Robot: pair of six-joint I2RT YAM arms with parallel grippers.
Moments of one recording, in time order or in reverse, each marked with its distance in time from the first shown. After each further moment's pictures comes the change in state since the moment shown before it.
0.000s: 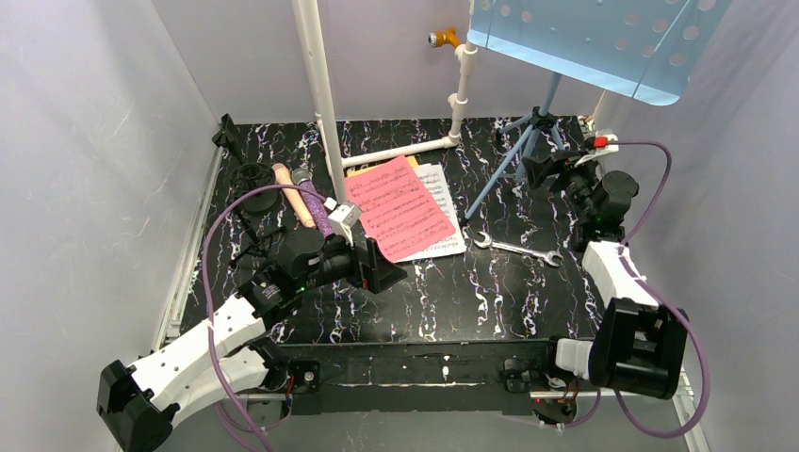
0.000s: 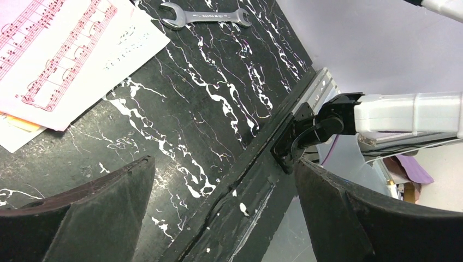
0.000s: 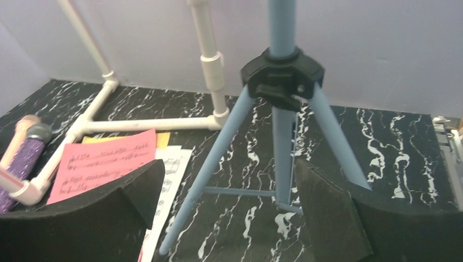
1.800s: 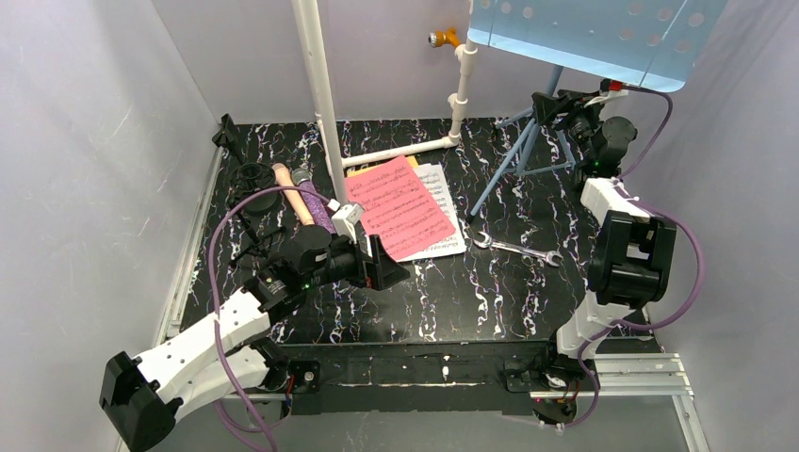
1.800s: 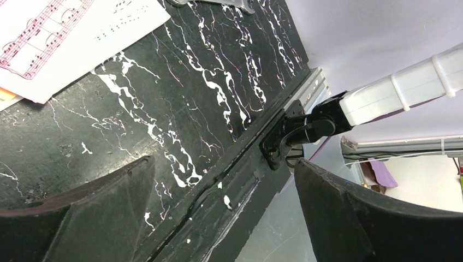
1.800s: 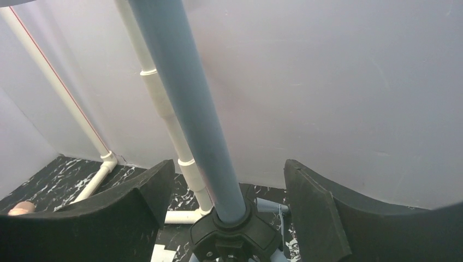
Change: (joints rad) left arm 0.000 0.043 0.010 -0.032 0.008 -0.114; right arm 0.001 0.530 0.508 0.254 0.036 0.188
